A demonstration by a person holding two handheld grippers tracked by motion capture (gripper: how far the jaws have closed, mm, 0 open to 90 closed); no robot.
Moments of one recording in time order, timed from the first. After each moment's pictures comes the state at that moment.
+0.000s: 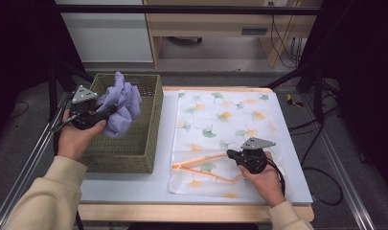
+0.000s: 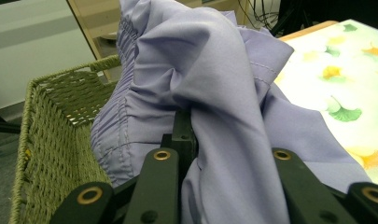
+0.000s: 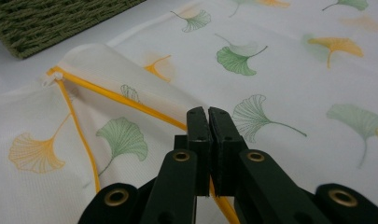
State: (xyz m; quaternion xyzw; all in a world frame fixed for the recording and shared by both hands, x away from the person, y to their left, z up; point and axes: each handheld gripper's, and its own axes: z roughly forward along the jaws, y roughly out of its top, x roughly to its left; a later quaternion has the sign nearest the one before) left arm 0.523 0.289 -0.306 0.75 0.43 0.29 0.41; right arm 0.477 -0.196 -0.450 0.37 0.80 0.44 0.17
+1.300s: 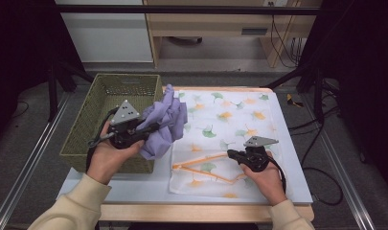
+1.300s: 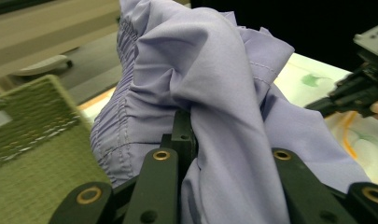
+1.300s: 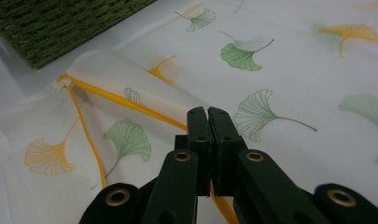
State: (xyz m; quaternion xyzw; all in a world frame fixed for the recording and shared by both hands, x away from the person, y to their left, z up) left arm 0.471 0.178 -0.307 0.80 0.30 0.22 0.47; right arm 0.485 -0.205 -0.454 0.38 0.79 0.46 0.13
